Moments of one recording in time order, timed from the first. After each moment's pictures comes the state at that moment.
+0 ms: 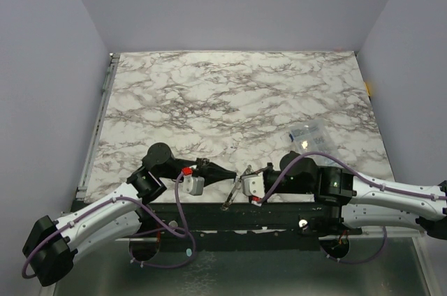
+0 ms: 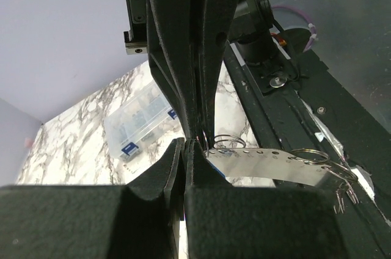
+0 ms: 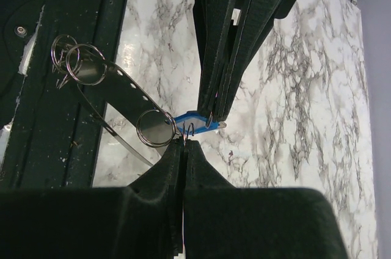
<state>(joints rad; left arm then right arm) -0.81 0.76 0.37 0.45 0.96 0.49 1.30 0.86 0.72 -0.28 -0.09 -0.68</state>
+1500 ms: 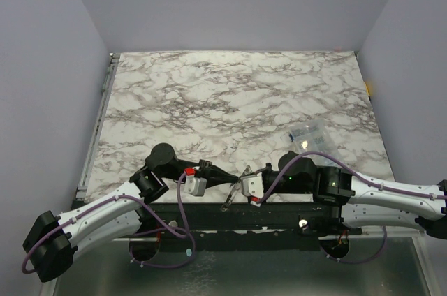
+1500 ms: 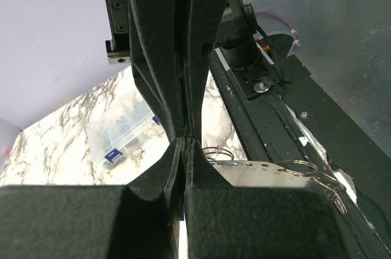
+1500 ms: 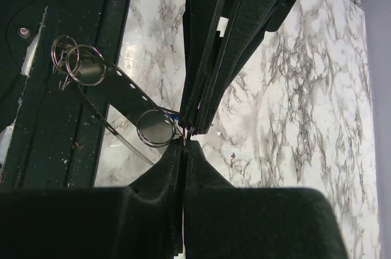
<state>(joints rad) -0.84 0.79 0.37 0.47 0.98 0.46 1.30 0.88 0.72 -0.27 -0.09 -0.68</state>
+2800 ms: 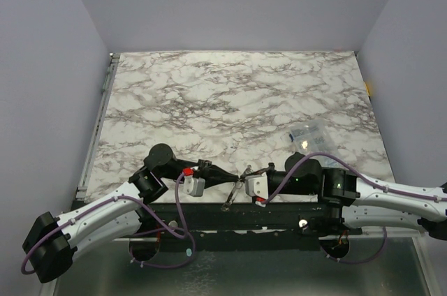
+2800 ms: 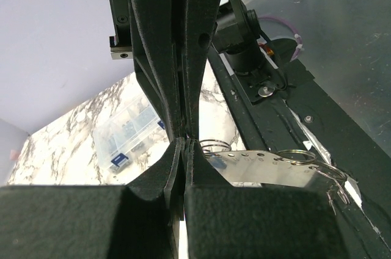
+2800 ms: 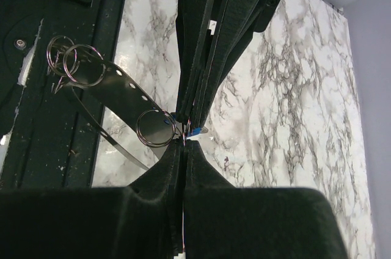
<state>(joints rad) -0.84 0.78 0.37 0.49 0.98 0.44 1.30 0.83 0.70 -0.24 -0.07 -0.67</state>
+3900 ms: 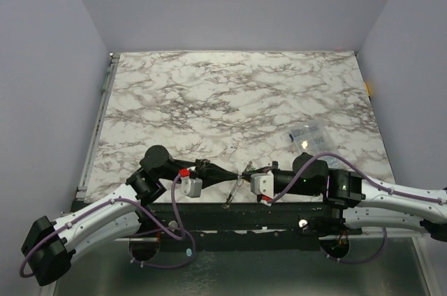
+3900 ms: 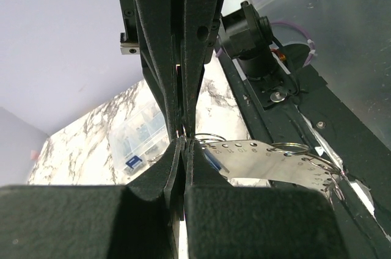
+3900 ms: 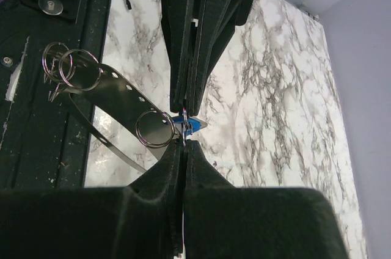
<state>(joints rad) -0.84 0.73 0.37 0.49 0.95 0.43 1.30 0.77 0.68 -0.20 -0.04 -0.66</state>
